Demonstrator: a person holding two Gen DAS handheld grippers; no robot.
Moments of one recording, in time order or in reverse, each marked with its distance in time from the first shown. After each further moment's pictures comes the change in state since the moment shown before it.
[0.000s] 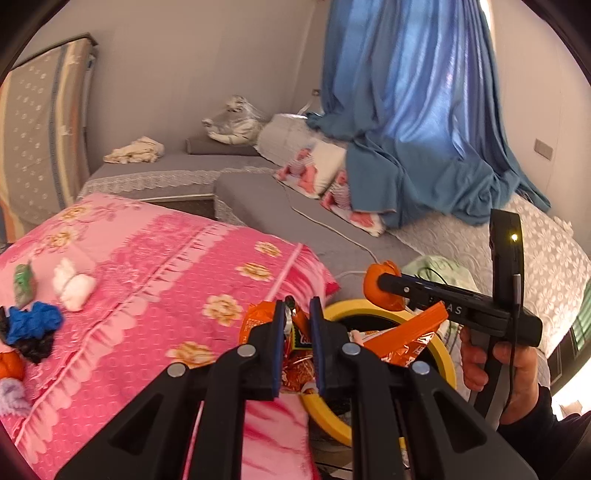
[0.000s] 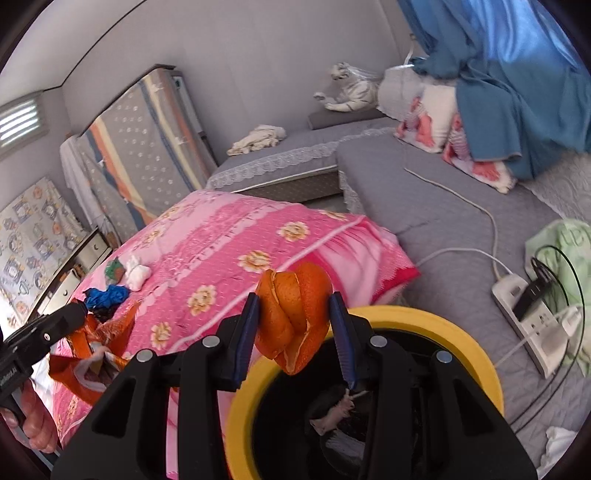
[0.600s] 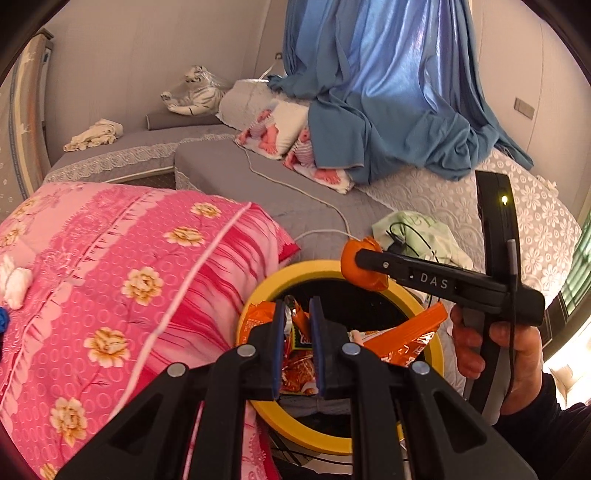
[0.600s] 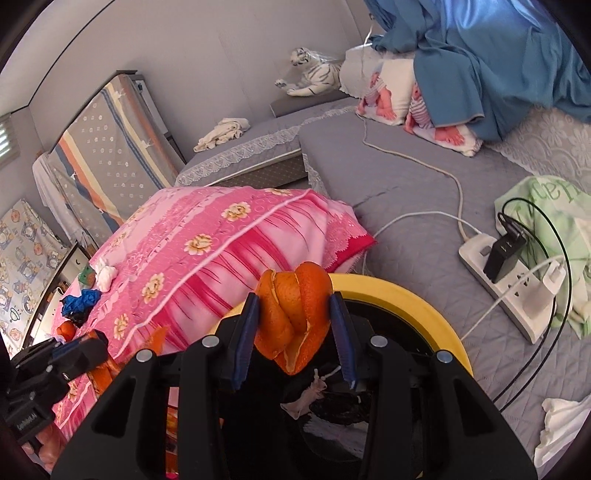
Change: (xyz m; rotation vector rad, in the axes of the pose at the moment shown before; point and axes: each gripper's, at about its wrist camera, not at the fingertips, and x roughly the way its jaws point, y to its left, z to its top) left arm 0.064 -0.047 -0.022 0.077 0.140 -0.094; right arm 0.002 -0.053 -0.023 0.109 0.048 -0.080
